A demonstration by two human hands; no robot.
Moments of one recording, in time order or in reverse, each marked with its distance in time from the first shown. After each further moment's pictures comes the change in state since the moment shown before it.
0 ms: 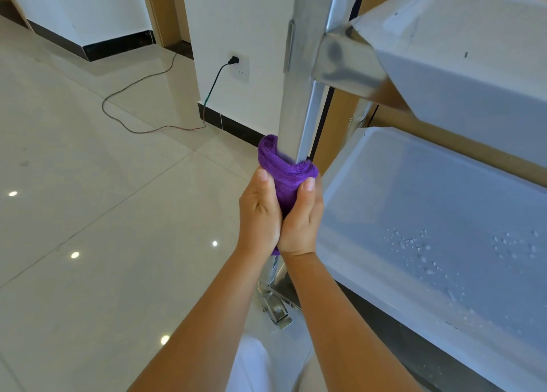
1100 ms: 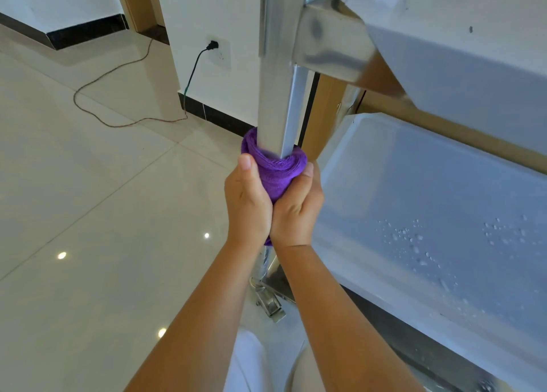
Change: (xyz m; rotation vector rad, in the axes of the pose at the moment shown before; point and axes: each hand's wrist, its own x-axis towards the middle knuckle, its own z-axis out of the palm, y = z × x) left_hand 0.021 0.004 0.012 -0.135 0.042 -0.012; right_hand 0.019 -0.004 0.002 -0.222 0.156 -0.049
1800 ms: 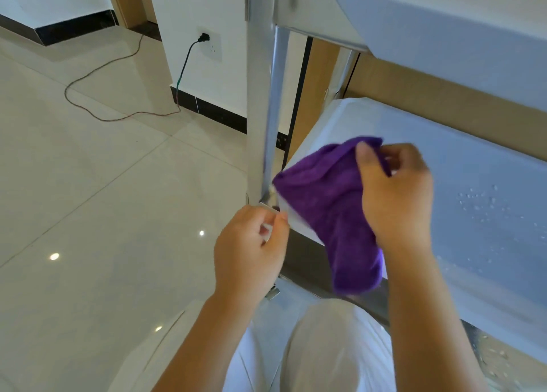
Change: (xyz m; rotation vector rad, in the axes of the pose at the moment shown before) left_hand -0.098 0.002 -0.036 0.607 -0.122 0.072; right_hand 0.011 -0.061 -0.126 -0.464 -0.009 0.144
